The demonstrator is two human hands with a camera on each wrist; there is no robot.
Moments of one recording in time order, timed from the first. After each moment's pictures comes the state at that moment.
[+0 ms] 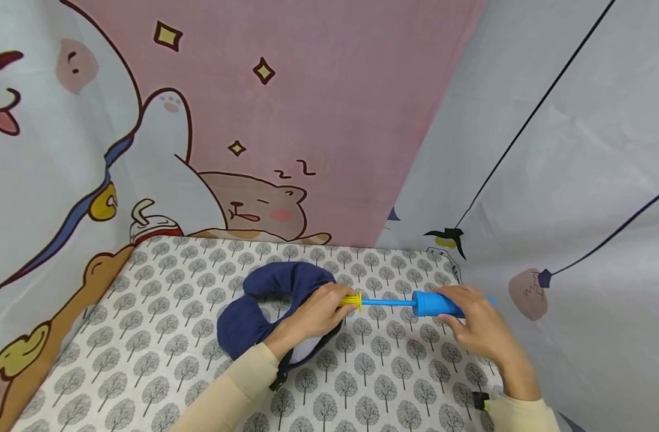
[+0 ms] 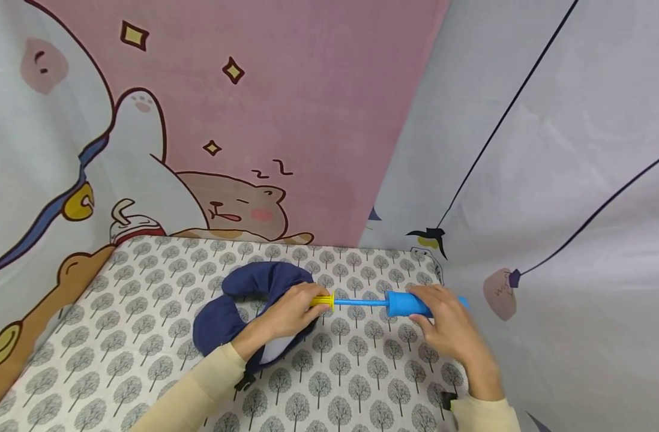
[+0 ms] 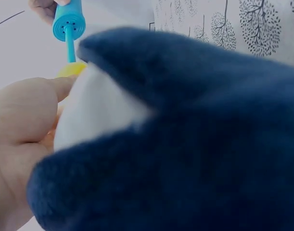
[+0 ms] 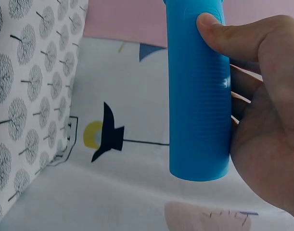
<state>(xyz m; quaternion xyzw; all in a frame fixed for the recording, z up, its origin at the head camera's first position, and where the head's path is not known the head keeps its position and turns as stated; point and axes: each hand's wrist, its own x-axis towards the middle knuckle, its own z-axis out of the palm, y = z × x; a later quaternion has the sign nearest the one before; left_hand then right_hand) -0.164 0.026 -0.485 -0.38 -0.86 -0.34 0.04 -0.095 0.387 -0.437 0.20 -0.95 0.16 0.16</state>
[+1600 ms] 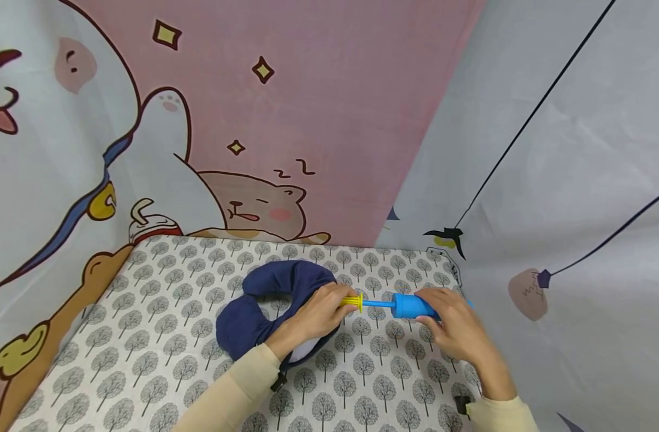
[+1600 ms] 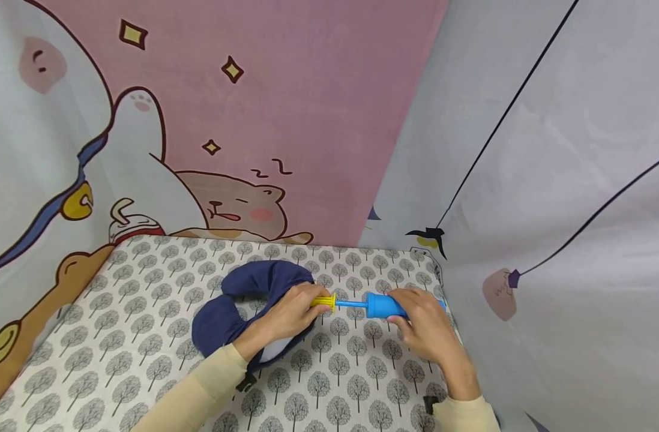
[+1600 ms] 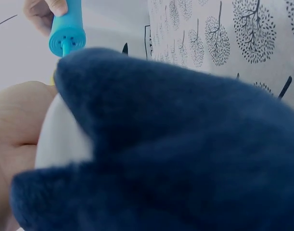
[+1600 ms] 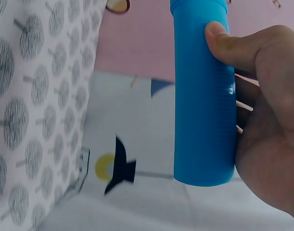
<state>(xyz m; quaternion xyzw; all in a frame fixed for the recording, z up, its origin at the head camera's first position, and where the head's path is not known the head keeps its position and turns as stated) -0.163 0.030 -0.488 -0.38 -0.86 -0.34 0.05 -0.100 0.356 -0.454 0.25 -0.94 0.14 0.20</state>
